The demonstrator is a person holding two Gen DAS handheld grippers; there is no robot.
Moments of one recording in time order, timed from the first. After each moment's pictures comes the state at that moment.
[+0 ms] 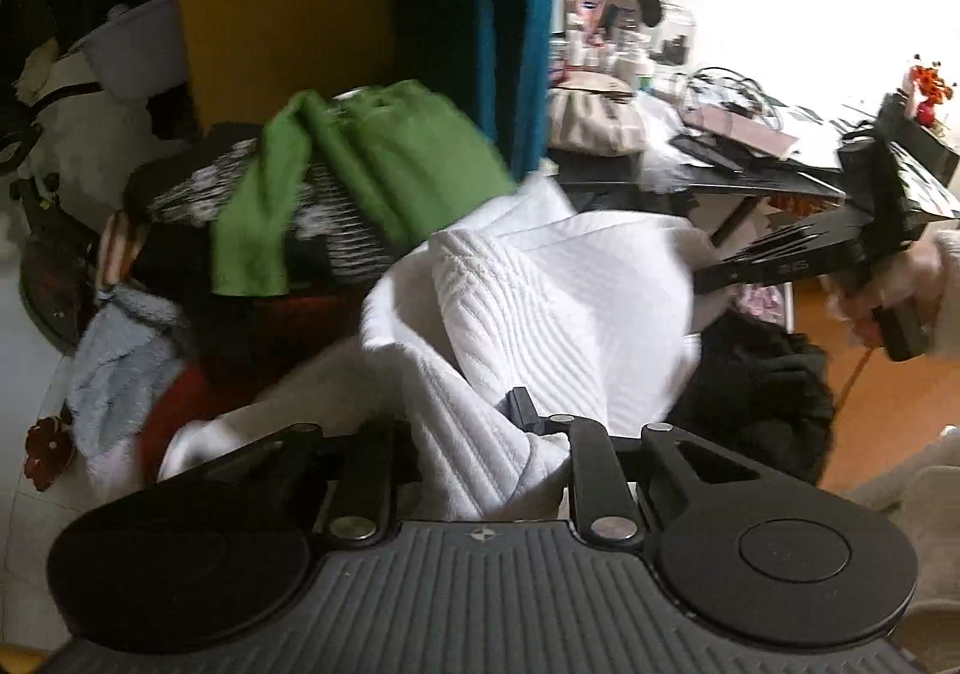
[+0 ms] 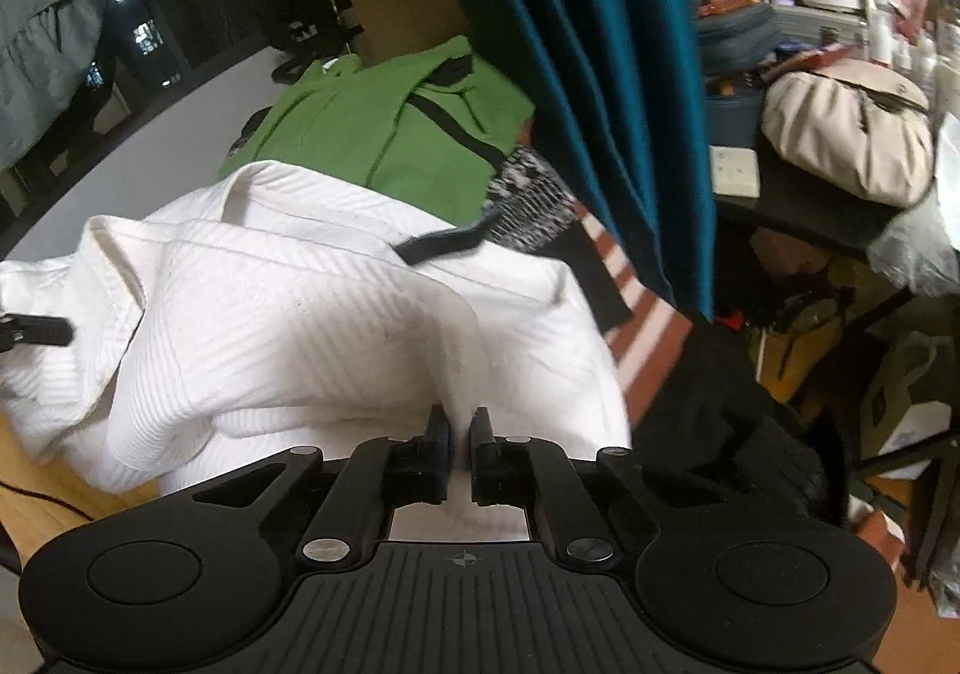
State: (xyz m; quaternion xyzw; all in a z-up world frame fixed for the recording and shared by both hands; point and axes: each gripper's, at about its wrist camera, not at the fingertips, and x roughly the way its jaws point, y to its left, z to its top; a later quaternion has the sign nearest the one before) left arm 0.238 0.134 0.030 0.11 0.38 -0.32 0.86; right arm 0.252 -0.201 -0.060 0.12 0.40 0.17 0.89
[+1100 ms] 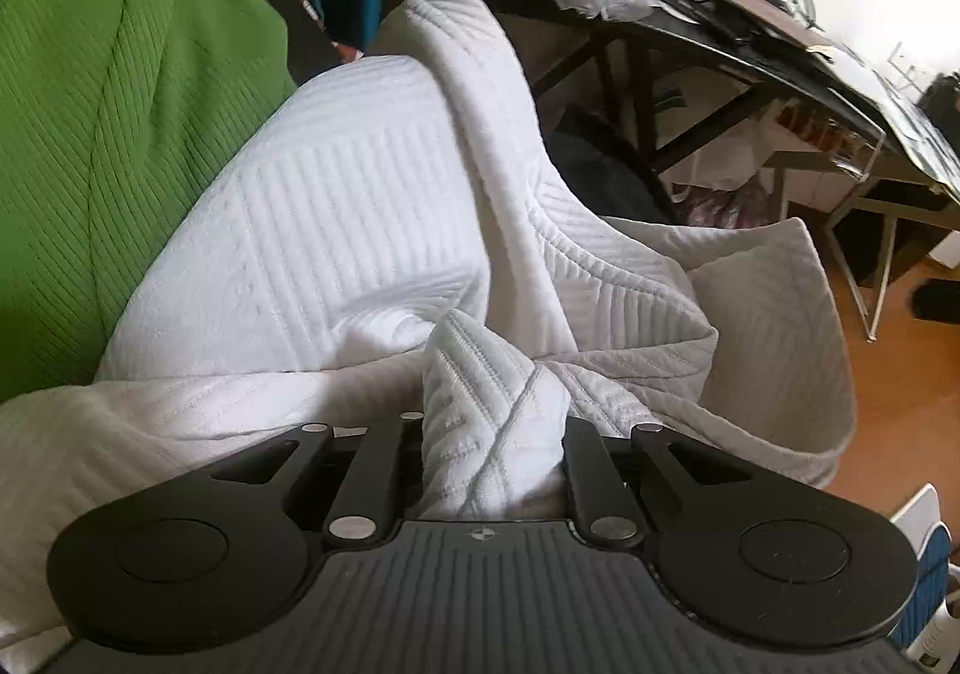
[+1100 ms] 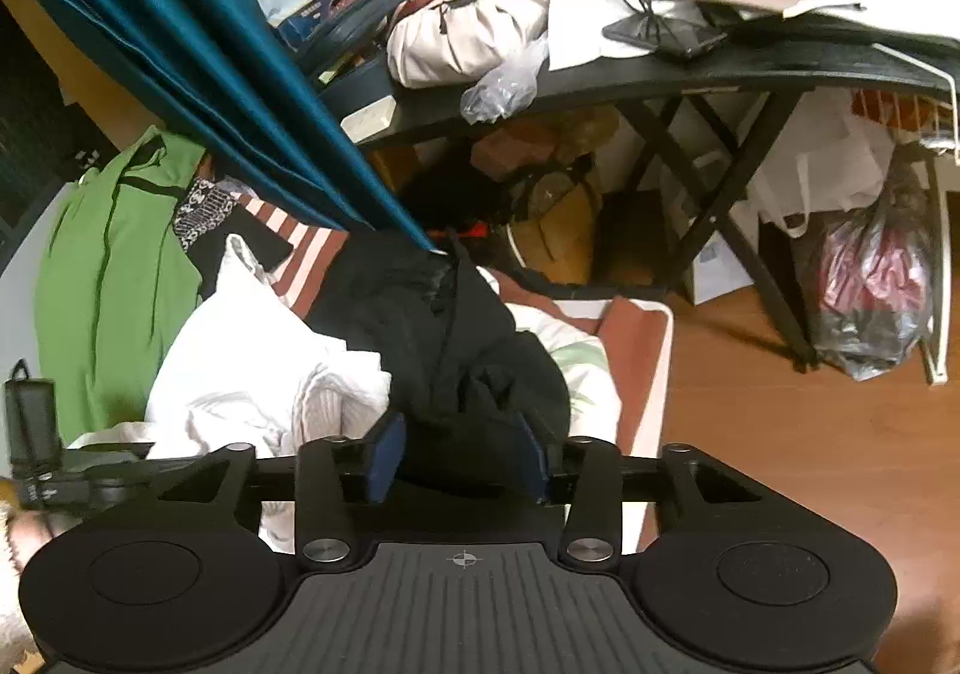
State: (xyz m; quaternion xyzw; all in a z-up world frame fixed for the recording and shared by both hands) left arm 0.248 -0.121 -0.159 0.06 0.50 -0.27 0.82; right arm 0.080 -0.374 -0.105 0.26 0.41 -0.04 0.88
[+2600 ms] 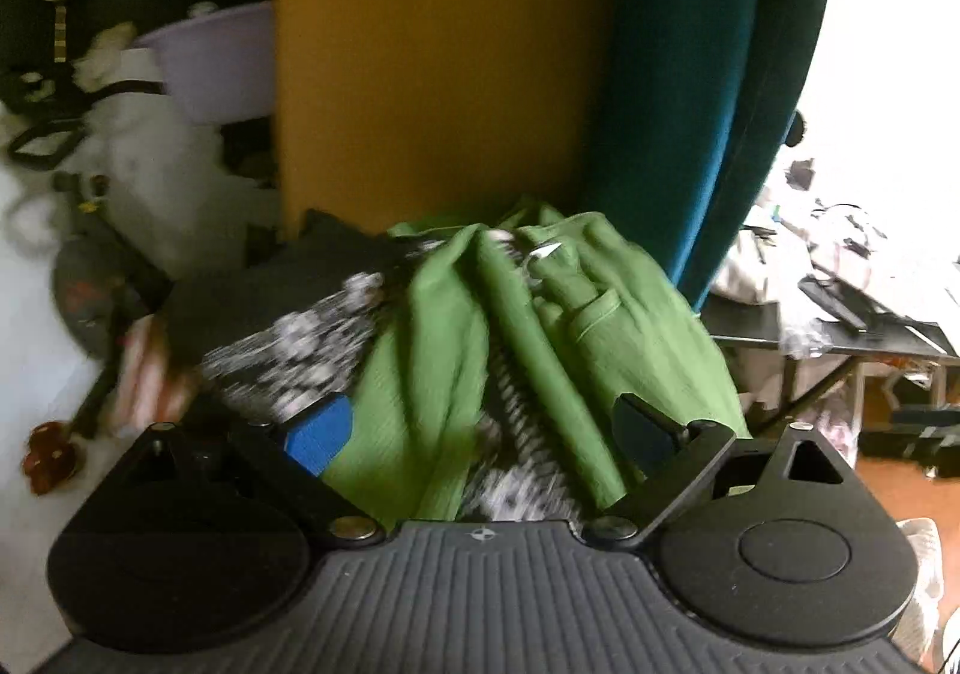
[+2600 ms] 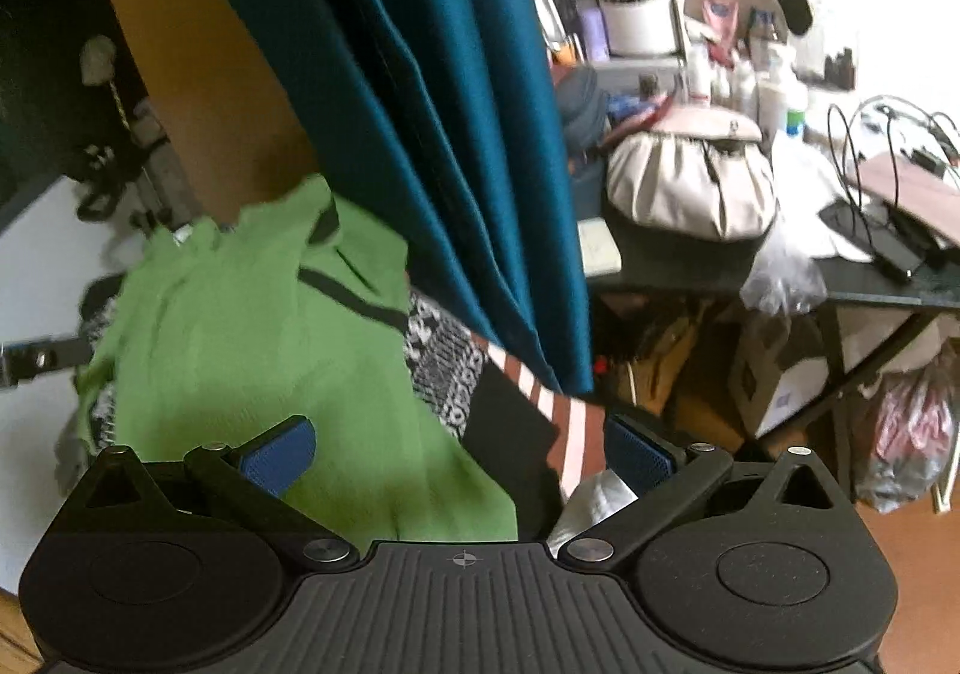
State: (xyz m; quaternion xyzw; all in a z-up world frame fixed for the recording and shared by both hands) left arm 0.447 0.135 0.027 0.03 0.33 -0.27 0.90; right arm 0.323 -0.132 -0.003 0.17 0.36 -0.08 0.91
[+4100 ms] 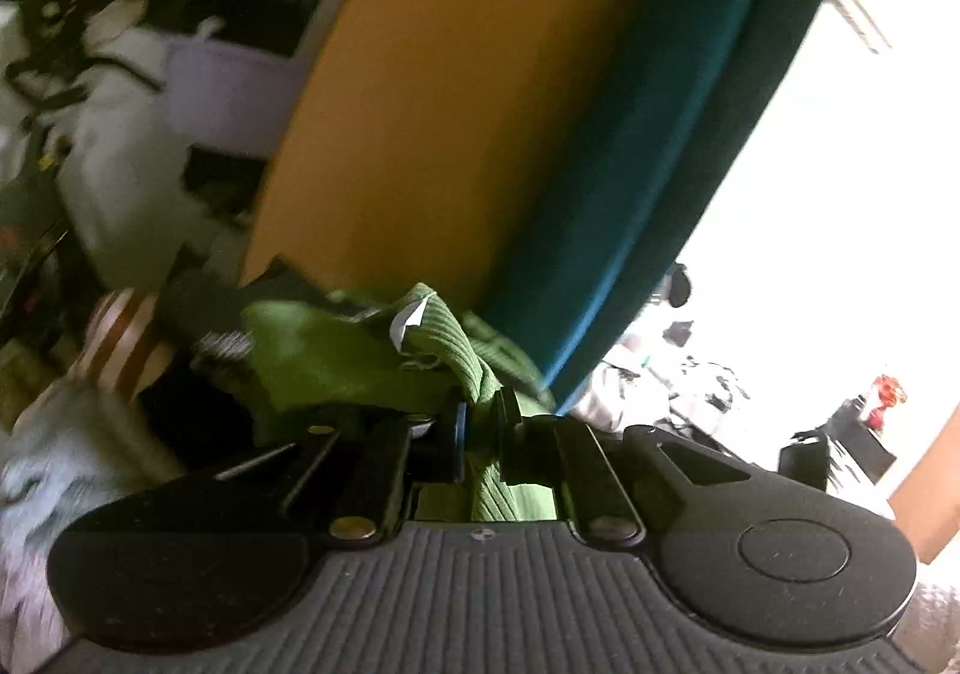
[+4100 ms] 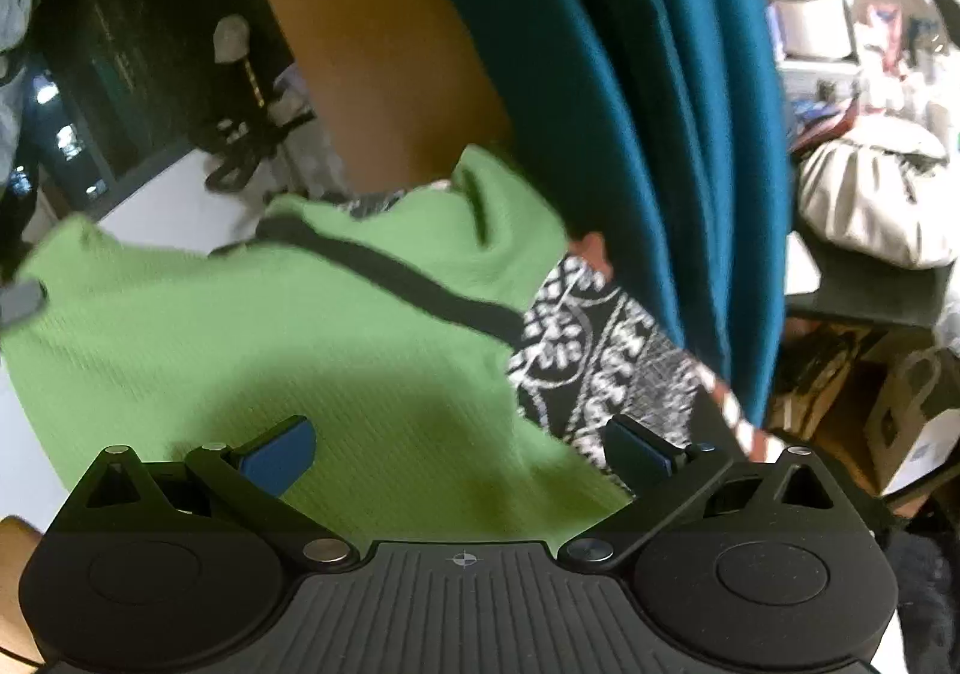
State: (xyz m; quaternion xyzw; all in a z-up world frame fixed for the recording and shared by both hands) left arm 0.380 0.221 0.052 -0.15 0.25 -0.34 0.89; right arm 0.376 -0.085 -0.034 0.18 0.33 0.08 0.92
